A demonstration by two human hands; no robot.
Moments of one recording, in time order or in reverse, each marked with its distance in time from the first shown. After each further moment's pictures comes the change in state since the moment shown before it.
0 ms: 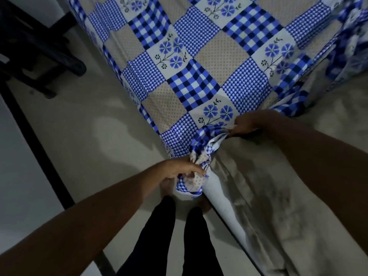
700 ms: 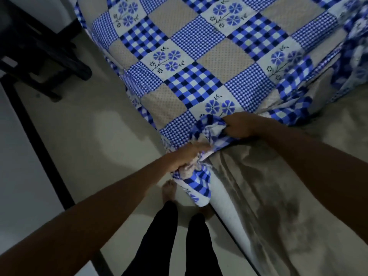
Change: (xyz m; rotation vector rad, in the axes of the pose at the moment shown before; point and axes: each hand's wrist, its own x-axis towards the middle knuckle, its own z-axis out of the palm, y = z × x) left_hand -0.036 0.055 -0.024 -0.210 0.132 0.173; right_hand -0.013 -0.034 -0.020 0.018 0.290 -0.225
